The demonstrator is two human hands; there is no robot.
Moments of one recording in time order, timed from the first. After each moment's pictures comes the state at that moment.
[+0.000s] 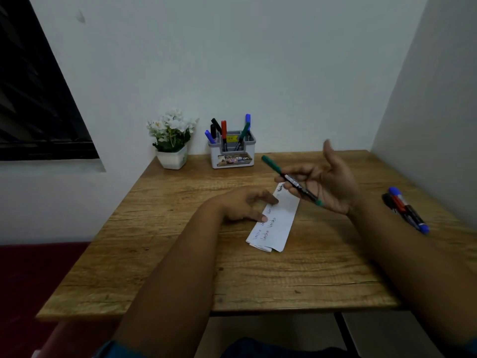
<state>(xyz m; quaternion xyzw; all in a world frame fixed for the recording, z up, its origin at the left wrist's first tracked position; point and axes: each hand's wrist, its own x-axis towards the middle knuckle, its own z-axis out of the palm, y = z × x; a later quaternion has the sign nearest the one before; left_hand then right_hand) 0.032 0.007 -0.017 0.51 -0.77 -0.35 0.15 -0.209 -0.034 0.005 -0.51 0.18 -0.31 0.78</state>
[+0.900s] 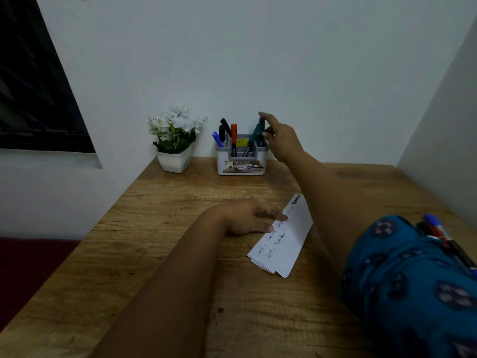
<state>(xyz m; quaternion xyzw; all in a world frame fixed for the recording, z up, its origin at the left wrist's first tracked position) 0.047 -0.032 -0.030 0.52 -0.81 -0.27 0.05 -0.067 -0.210 0.020 -0.82 0.41 -0.39 0.10</state>
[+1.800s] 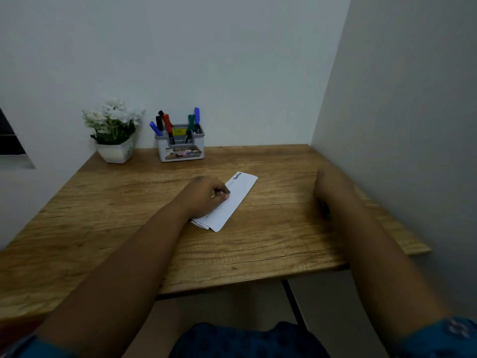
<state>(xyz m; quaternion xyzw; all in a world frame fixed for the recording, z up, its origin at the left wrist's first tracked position) -0.008 0.003 -0.043 0.54 -0.80 -0.09 0.25 -0.319 -0.028 -0.008 -0.61 0.78 -0.13 0.00</state>
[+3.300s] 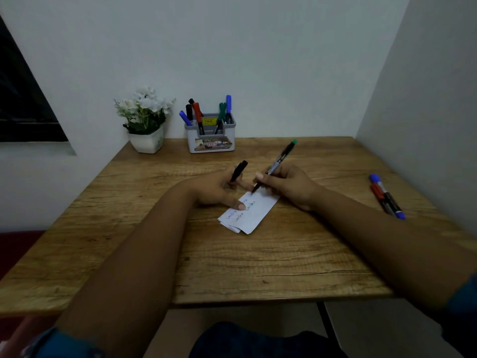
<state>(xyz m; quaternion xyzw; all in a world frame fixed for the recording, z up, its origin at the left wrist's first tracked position) 0.035 -0.016 -0.034 0.52 -0.75 -0.36 0.16 -0.194 -0.044 -0.037 -0.70 0.36 -0.33 0.52</state>
